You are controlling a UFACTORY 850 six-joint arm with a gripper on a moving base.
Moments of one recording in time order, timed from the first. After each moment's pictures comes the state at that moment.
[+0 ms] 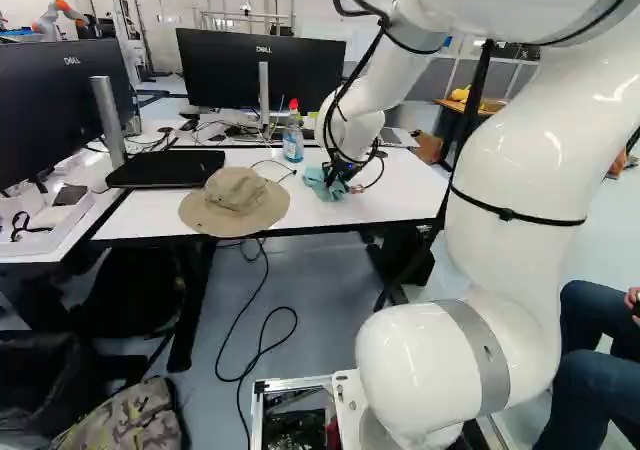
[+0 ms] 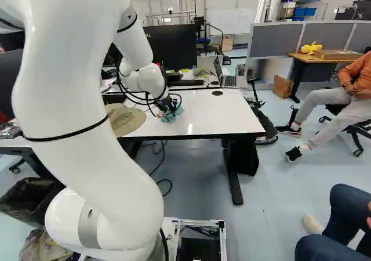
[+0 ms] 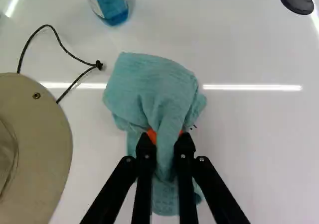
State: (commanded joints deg) arm 1.5 -9.4 -45.1 0.5 -2.4 0.0
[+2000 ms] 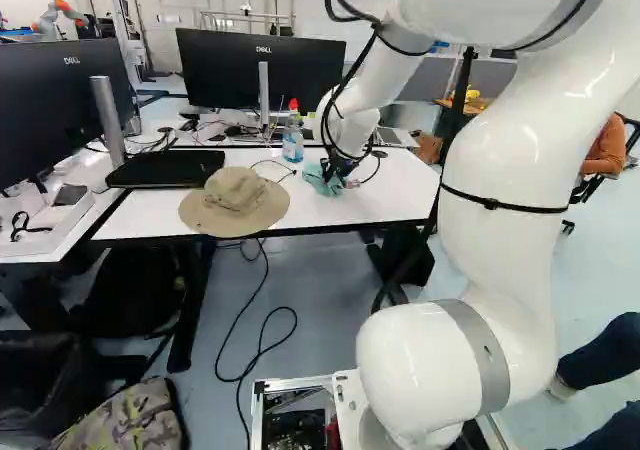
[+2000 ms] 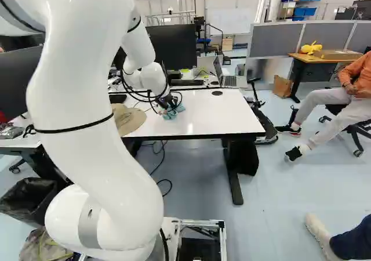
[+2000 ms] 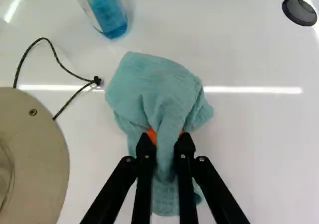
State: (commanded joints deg) arm 2.4 -12.8 -49.0 0.5 -2.4 0.0
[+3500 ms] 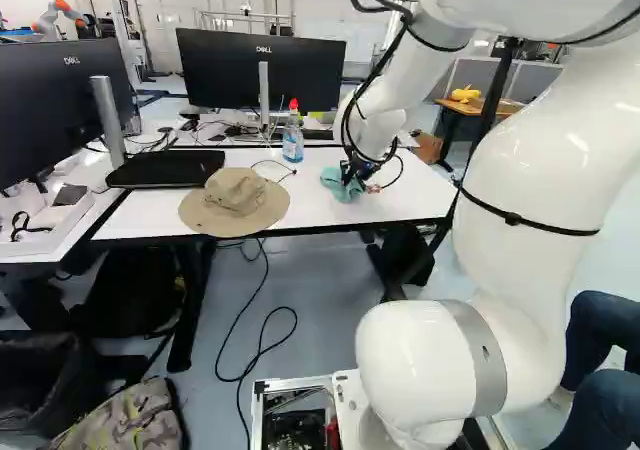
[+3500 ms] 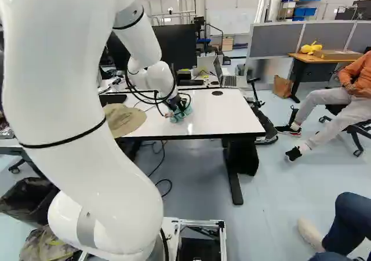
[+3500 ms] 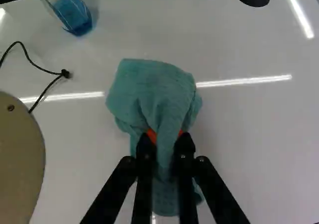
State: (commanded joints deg) arm -3.5 -6.5 -44.0 0.5 -2.5 0.0
